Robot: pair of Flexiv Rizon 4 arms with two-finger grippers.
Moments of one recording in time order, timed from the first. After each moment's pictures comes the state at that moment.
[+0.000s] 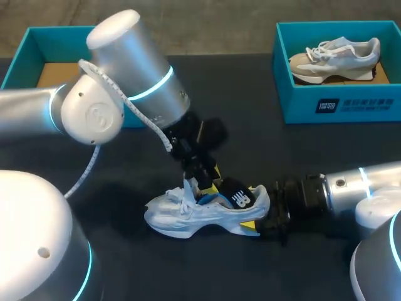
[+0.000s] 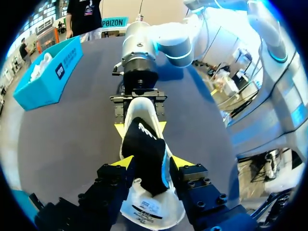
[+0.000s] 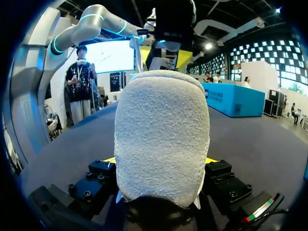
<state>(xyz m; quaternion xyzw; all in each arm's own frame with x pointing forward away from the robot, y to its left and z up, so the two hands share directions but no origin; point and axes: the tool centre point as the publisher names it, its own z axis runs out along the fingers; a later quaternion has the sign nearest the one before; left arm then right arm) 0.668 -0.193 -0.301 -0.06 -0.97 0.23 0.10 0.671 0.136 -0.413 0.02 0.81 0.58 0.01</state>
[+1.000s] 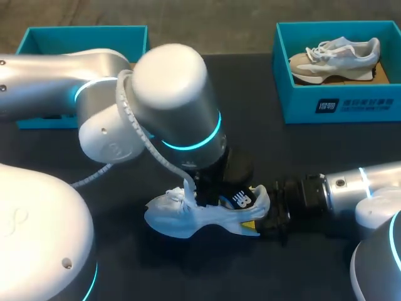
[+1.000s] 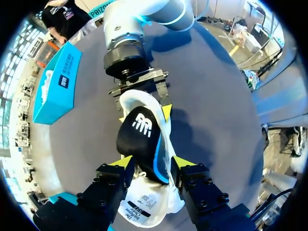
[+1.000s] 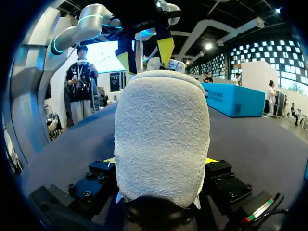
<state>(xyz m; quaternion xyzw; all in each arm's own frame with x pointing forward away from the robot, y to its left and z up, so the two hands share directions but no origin) 0.654 -0.198 -0.301 -0.13 -0.98 0.09 -0.09 0.671 0.136 -0.413 0.02 0.81 0.58 0.01</state>
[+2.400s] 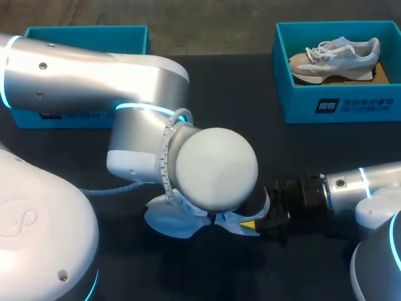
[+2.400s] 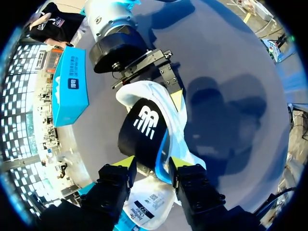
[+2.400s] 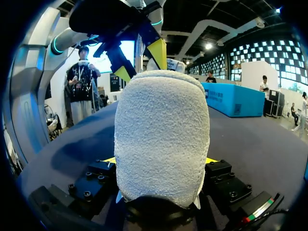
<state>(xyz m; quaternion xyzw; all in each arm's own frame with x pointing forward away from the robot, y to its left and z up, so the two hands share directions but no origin) 0.658 -0.204 -0.310 -0.16 -0.96 0.00 -0.24 0.671 0.136 -0.413 0.02 0.81 0.58 0.01</state>
